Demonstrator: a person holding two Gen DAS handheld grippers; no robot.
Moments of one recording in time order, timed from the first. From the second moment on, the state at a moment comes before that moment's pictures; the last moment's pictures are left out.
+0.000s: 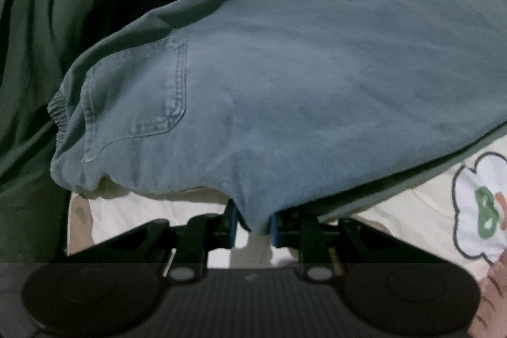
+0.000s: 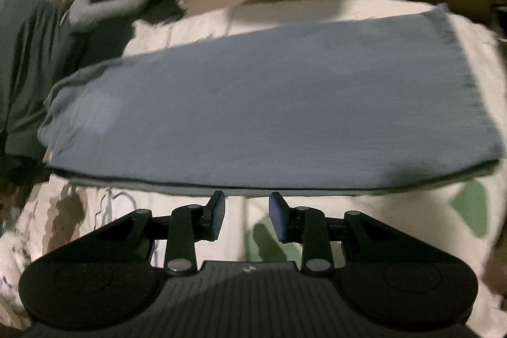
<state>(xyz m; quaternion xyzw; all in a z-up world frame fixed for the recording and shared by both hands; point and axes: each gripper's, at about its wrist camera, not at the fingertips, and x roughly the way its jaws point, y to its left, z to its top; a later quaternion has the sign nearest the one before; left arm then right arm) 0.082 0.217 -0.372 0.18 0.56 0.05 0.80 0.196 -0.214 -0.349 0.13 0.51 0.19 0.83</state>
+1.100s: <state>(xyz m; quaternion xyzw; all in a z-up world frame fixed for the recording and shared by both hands) 0.077 0.210 -0.395 0.12 0.55 0.05 0.83 0.187 -0.301 -0.366 0.13 0.42 0.02 0.90</state>
